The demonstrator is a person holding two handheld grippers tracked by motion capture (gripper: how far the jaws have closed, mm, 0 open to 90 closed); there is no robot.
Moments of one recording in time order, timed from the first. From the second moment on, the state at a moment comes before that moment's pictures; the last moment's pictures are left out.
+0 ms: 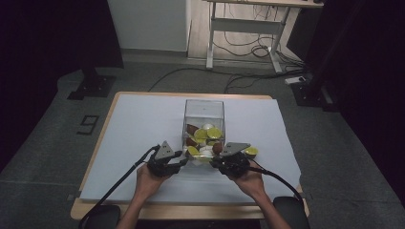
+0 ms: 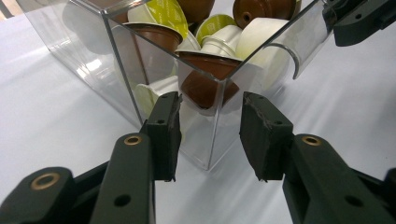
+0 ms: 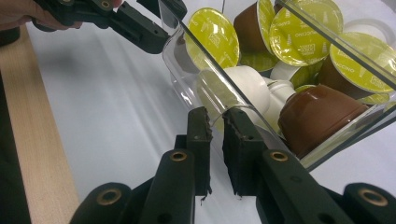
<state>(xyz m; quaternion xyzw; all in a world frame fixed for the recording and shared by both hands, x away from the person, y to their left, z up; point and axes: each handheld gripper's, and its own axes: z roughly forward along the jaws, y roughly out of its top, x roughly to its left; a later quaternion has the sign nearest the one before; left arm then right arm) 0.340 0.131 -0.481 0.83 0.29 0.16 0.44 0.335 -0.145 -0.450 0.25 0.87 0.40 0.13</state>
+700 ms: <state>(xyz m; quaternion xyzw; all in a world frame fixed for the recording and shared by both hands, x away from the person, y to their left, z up) 0.342 0.130 -0.493 0.85 0.28 0.14 0.41 0.339 -0.141 -0.451 0.26 0.87 0.40 0.15</state>
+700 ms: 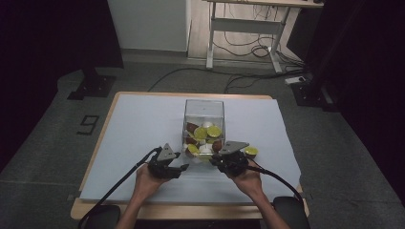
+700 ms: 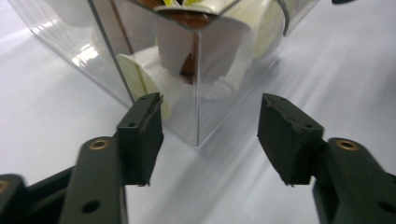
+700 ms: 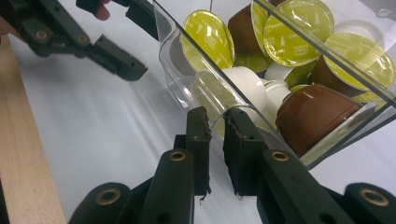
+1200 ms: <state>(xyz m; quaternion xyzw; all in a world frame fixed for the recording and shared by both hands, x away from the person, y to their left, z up) 0.350 0.131 -0.507 0.87 0.29 0.09 0.39 0.346 -0.139 -0.452 0.27 0.86 0.40 0.17</state>
